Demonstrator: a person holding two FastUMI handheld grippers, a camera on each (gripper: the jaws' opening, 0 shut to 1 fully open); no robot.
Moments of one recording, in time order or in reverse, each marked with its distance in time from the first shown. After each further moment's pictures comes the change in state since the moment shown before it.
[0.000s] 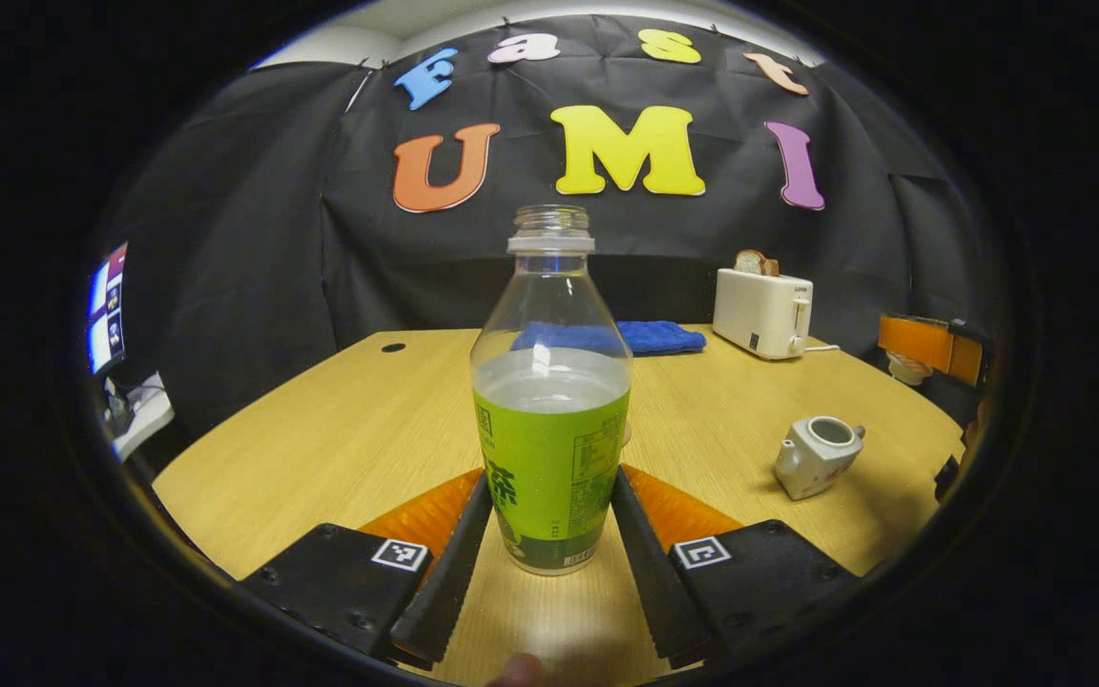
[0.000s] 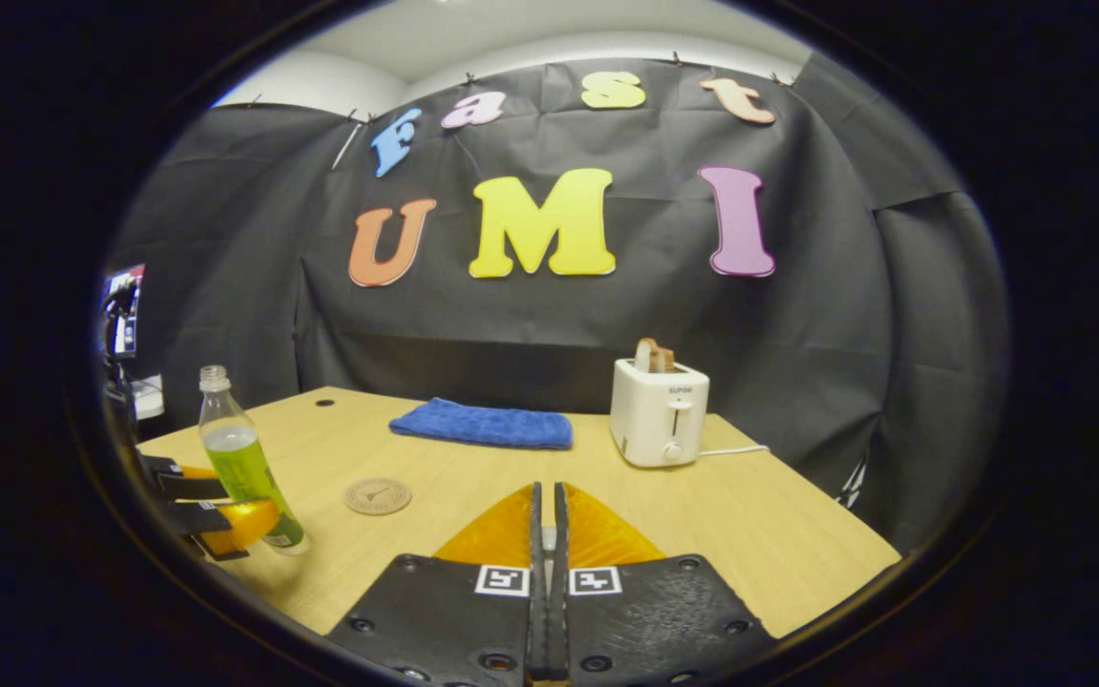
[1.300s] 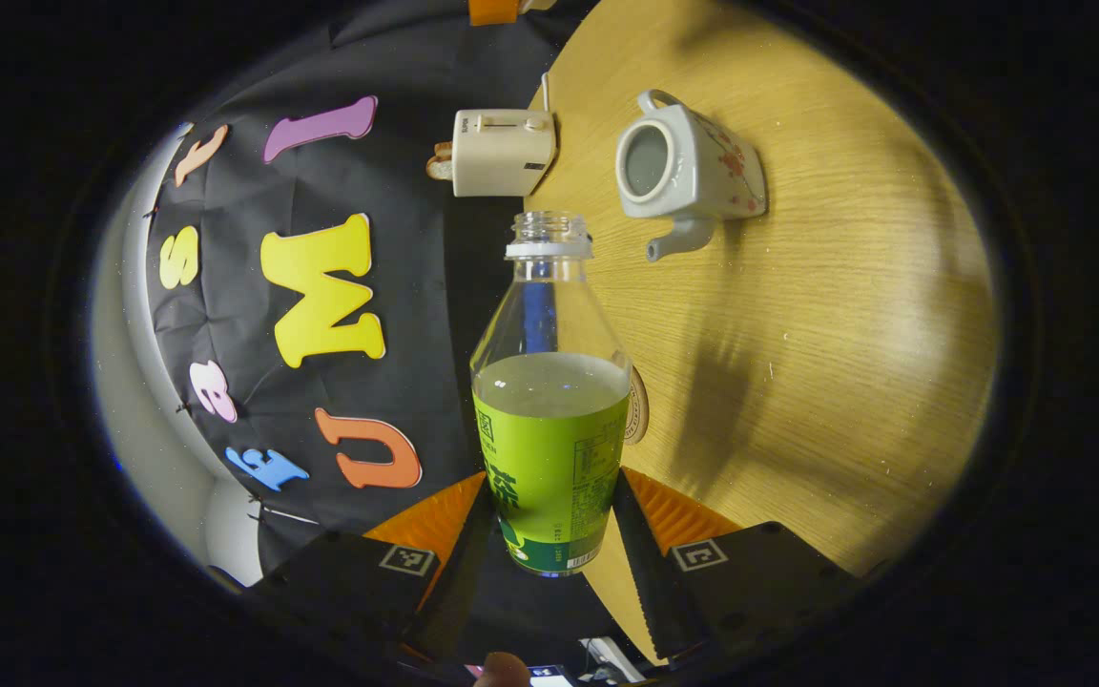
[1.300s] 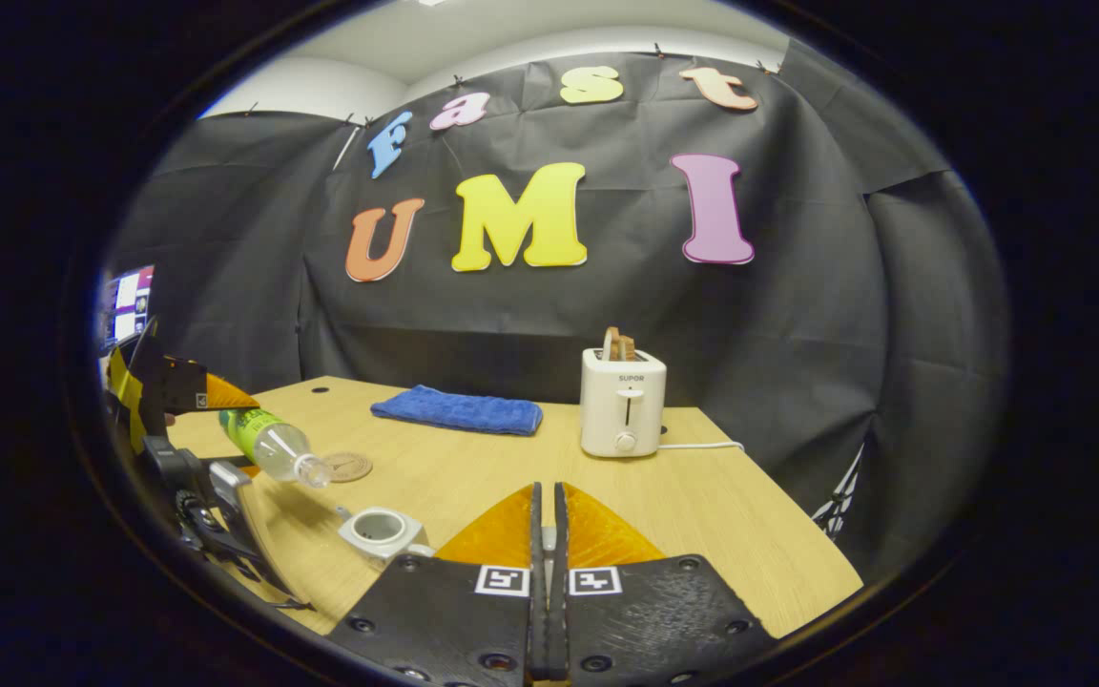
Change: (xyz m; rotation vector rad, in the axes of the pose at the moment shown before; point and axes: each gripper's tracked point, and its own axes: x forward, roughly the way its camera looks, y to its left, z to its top) left arm -0.004 -0.049 0.029 1.581 0.144 0.131; right arm -0.012 -0.090 -0.016 -0.010 0.018 0.044
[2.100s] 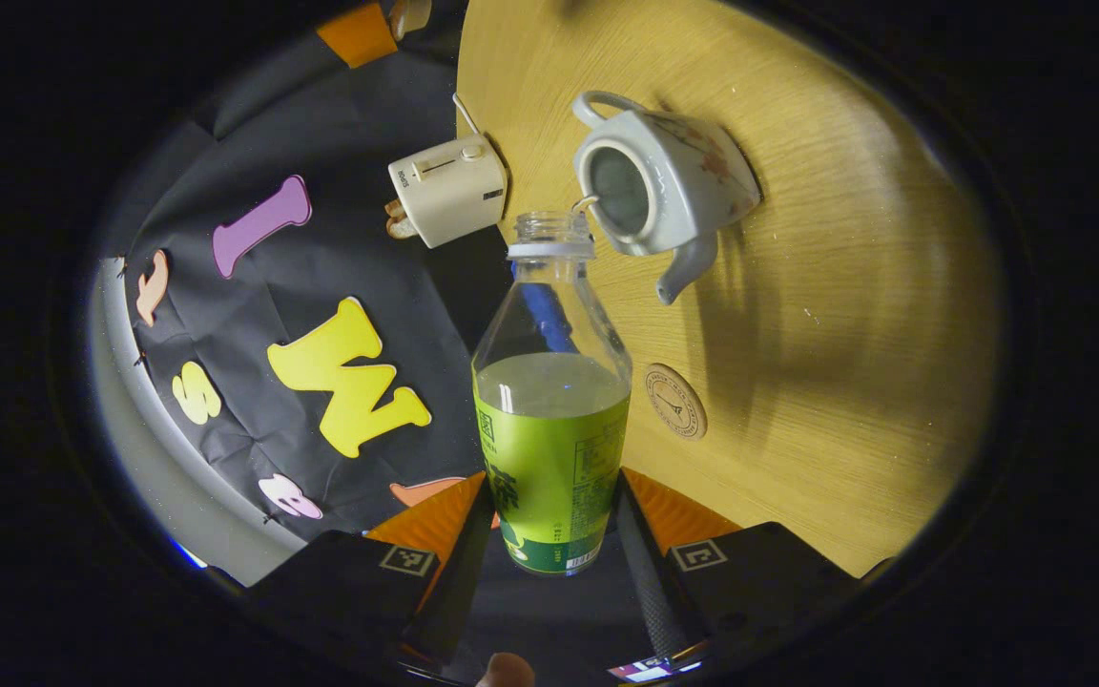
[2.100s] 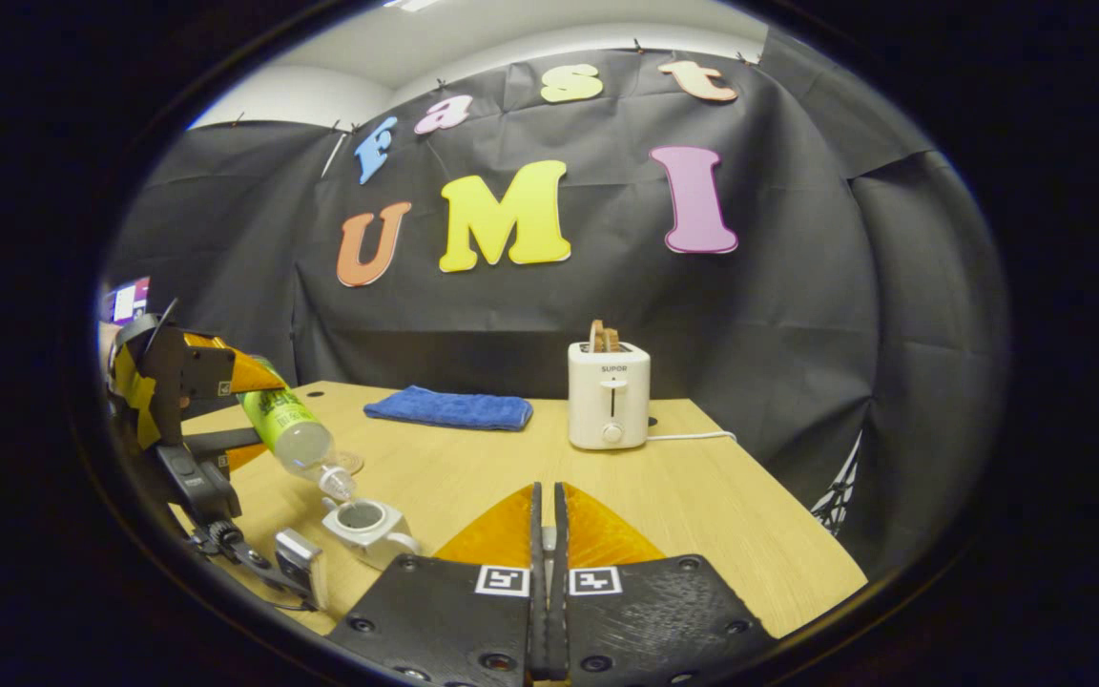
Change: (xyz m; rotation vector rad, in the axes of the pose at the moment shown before) left arm -0.006 0.031 0.032 0.343 0.022 0.103; right arm -0.003 -0.019 -0.009 0.034 -0.003 -0.007
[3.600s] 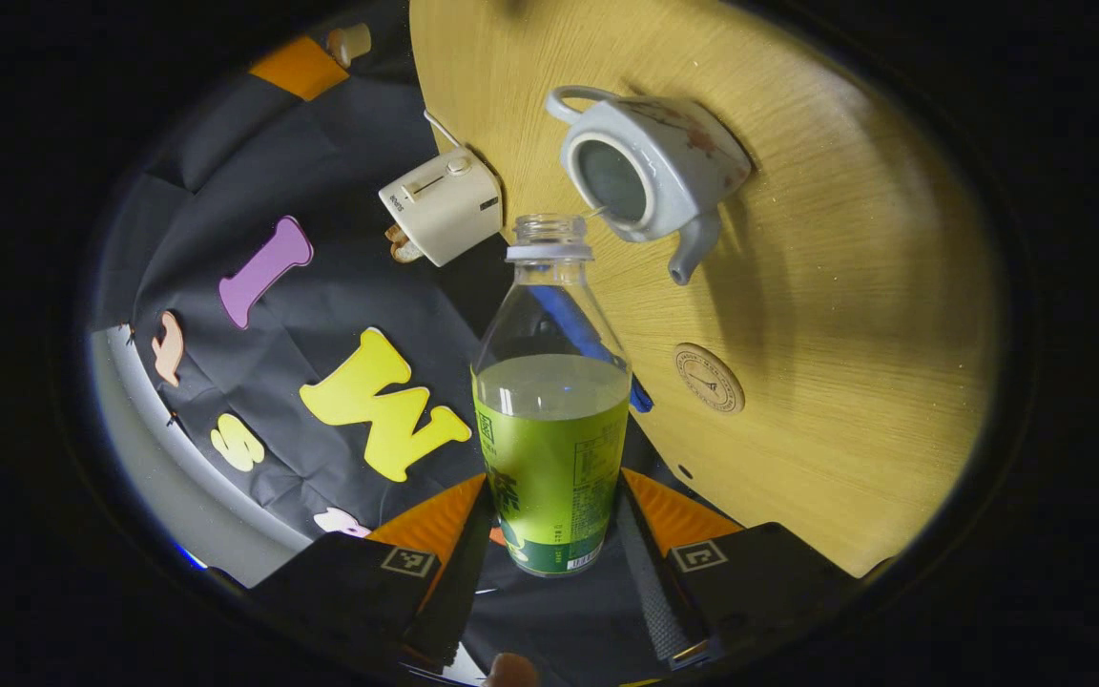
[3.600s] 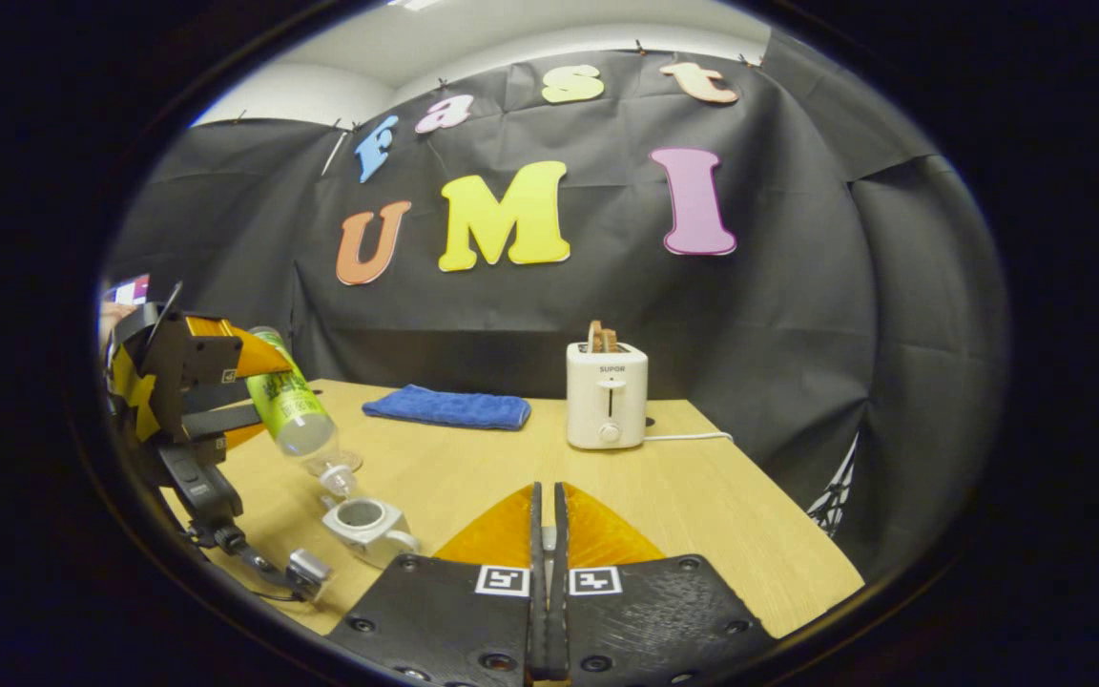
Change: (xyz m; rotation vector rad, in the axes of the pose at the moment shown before) left arm 0.010 0.023 -0.005 0.115 0.011 0.061; right arm -0.002 0.002 0.000 -0.008 -0.001 -0.007
